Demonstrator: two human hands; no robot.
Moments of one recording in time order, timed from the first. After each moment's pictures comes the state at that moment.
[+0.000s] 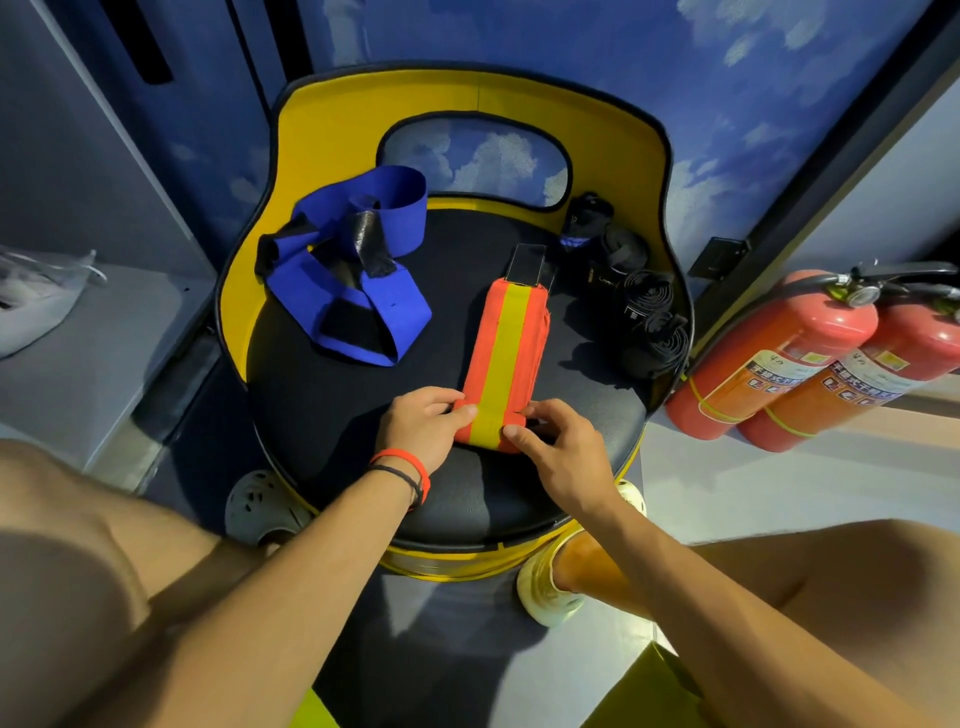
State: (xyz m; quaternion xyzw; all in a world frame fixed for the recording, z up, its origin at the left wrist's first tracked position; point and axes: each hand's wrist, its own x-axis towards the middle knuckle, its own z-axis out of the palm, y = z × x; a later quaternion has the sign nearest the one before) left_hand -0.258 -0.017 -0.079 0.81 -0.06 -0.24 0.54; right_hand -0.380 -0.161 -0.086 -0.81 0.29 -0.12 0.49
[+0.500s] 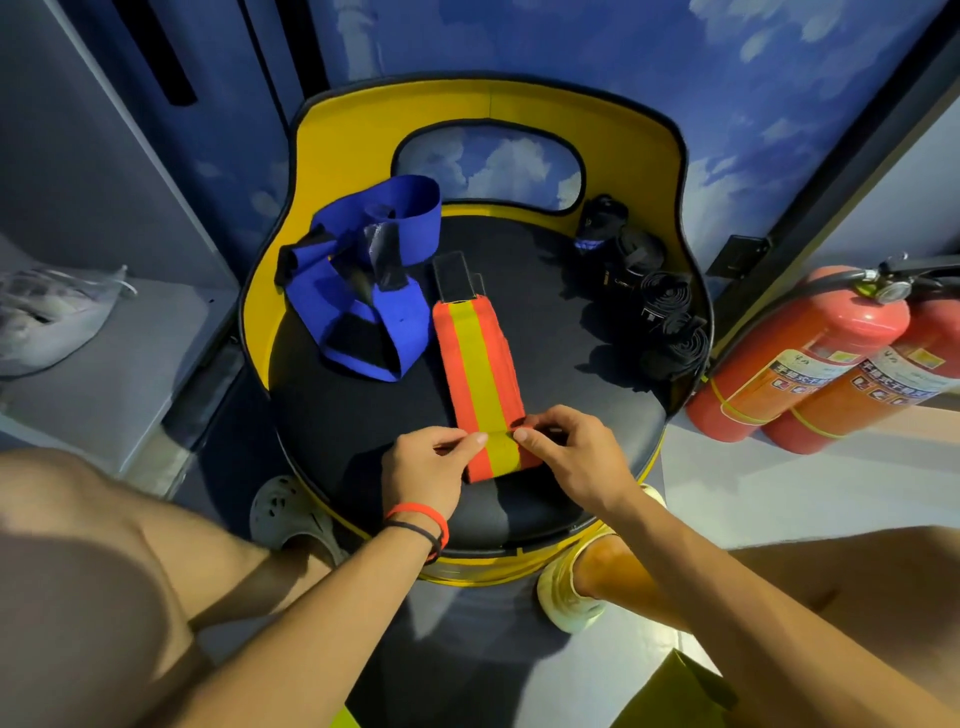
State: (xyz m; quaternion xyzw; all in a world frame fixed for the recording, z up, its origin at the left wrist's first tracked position) left_hand -0.289 0.005 -0.081 0.85 -0.05 -0.15 0.51; right_hand -0.372 -0.168 -0.085 -0.84 0.25 -0.05 0.48
